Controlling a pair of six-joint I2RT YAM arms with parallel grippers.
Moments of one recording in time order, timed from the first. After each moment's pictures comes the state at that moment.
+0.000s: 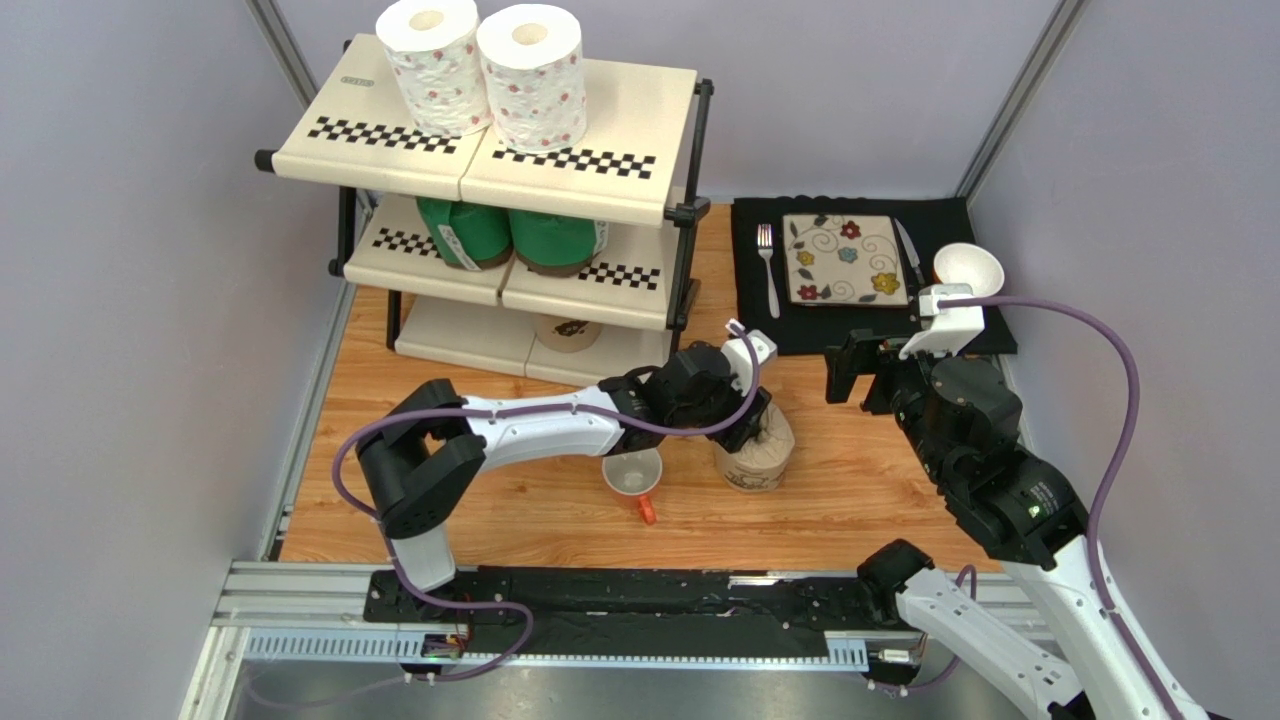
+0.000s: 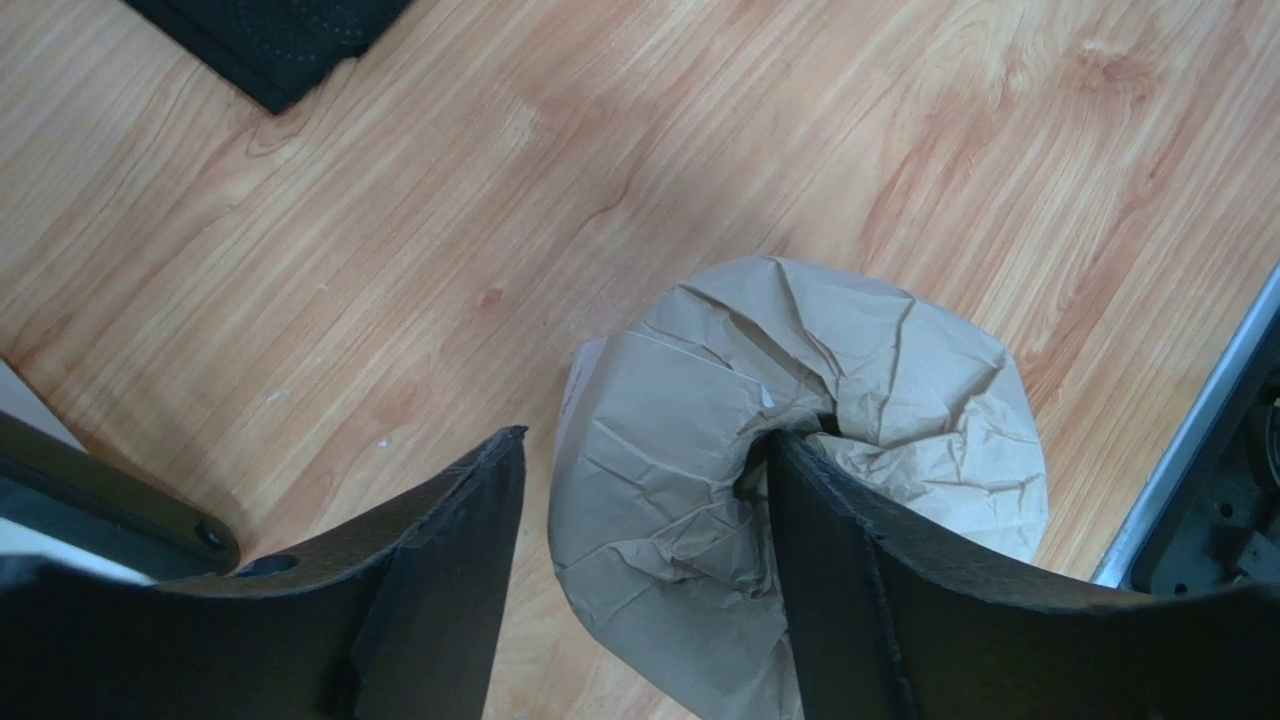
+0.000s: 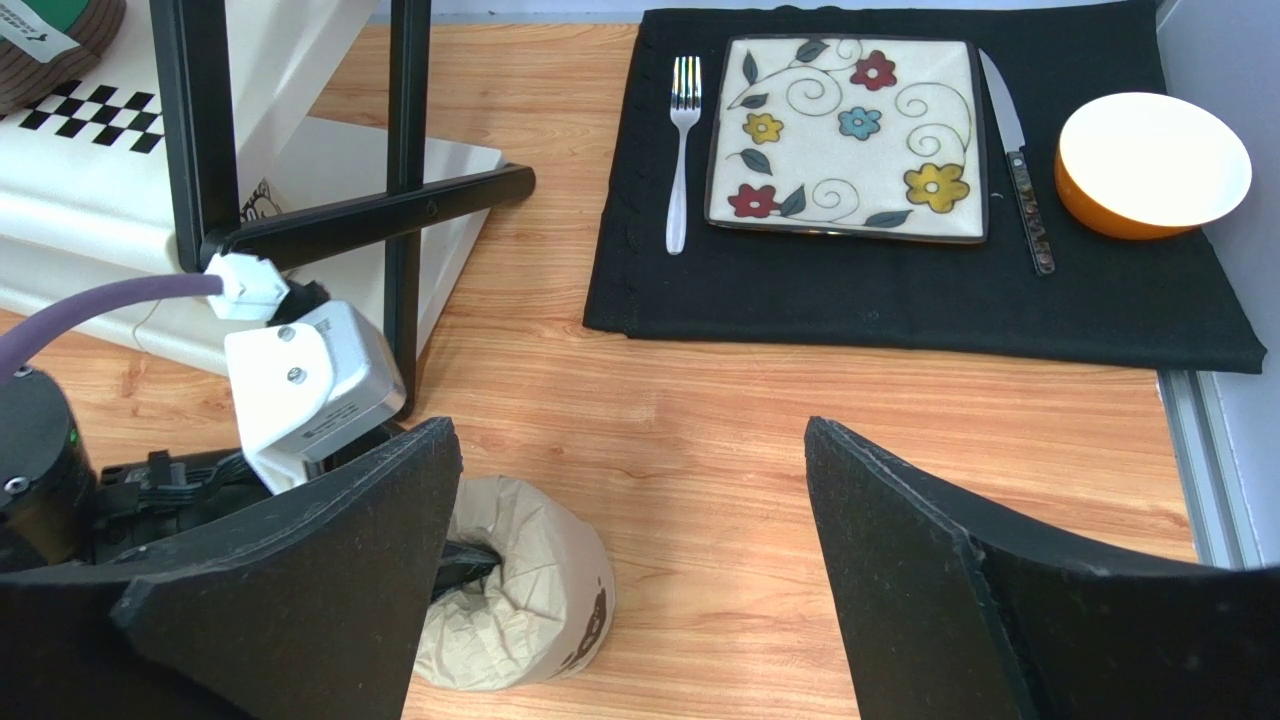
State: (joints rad) left arm -1.07 1.76 1.13 0.06 -0.02 -0.21; right arm 0.57 0.61 1.00 -0.66 0.40 0.21
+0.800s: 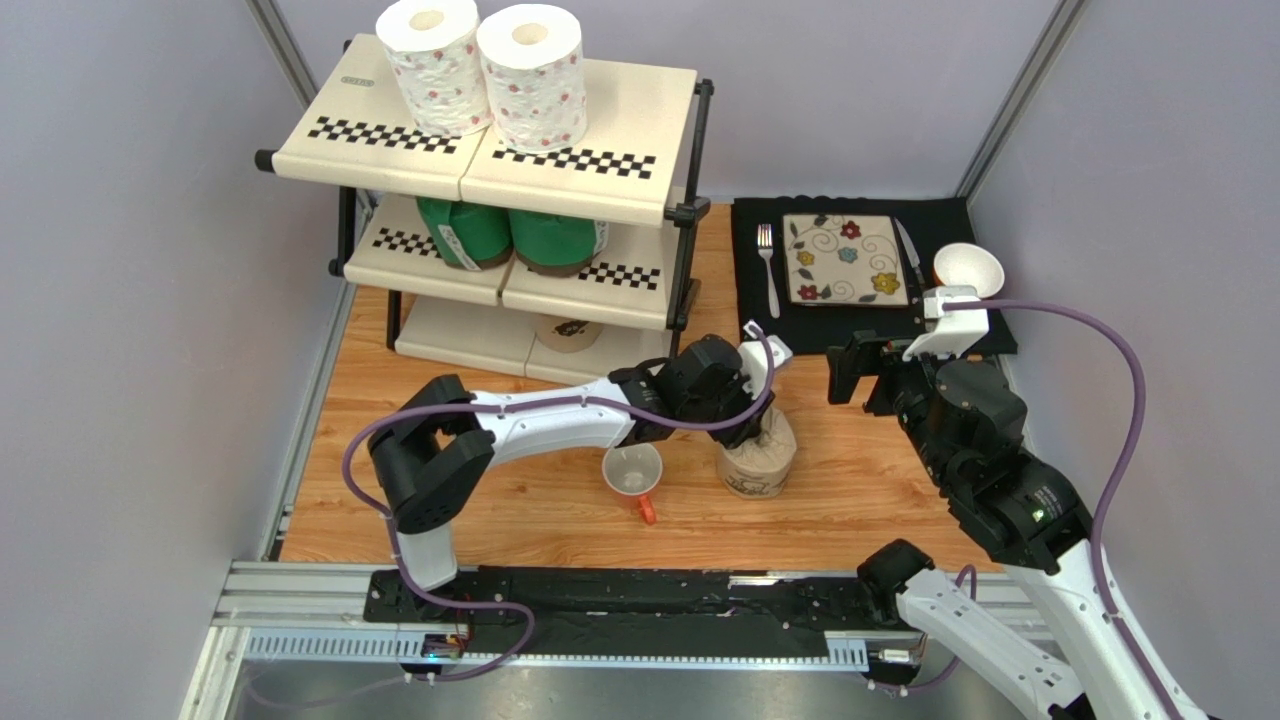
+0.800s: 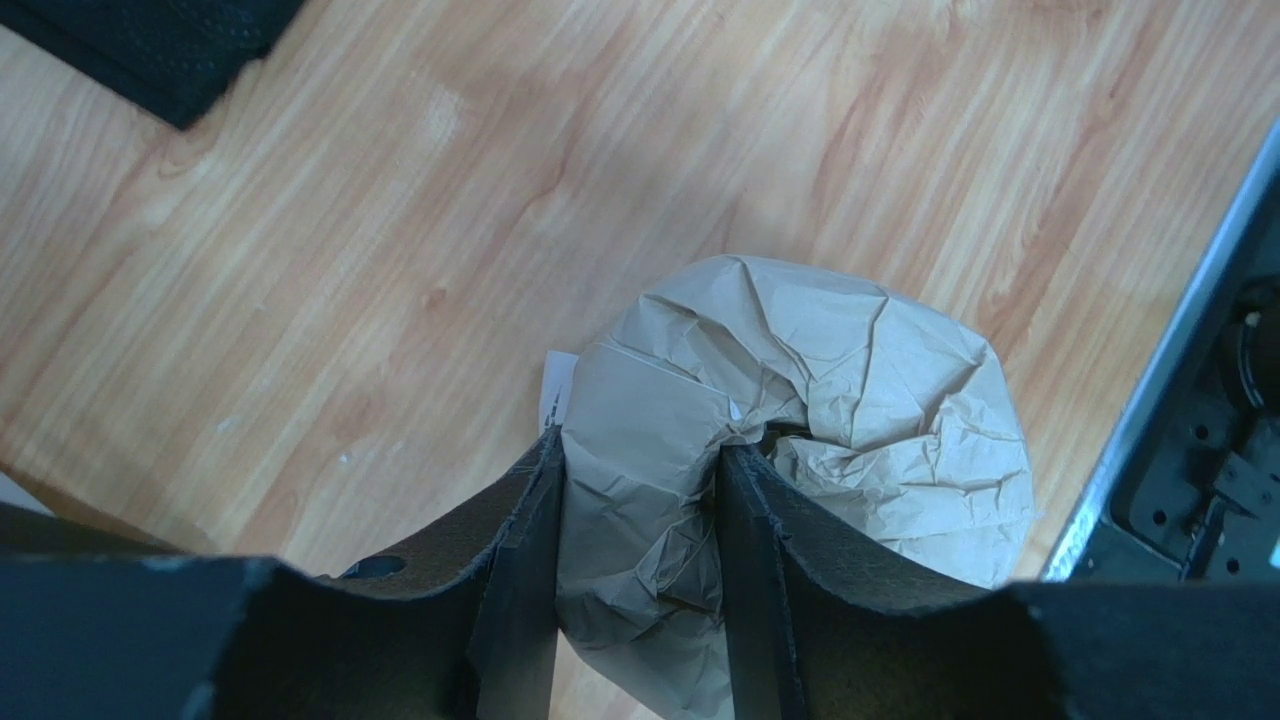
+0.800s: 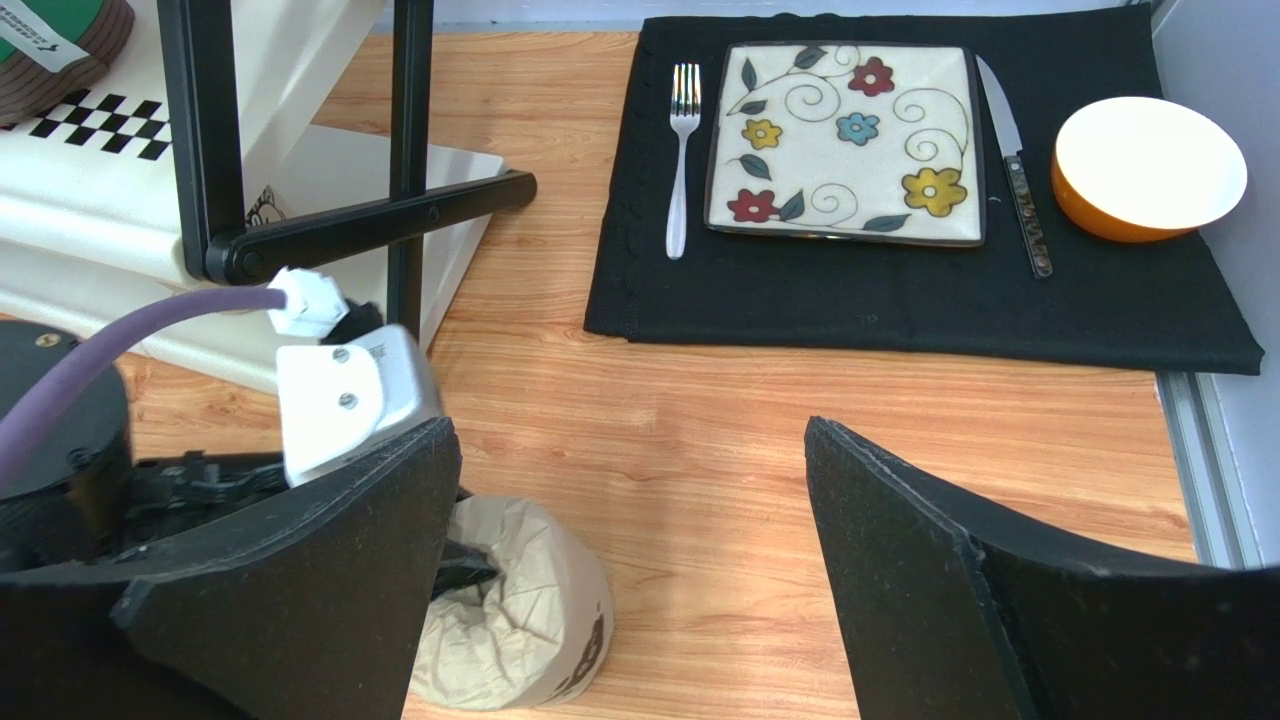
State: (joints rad) left arm -1.07 1.82 1.25 -0.06 0.08 -0.14; right arm 0.57 0.60 1.00 -0.66 0.40 0.21
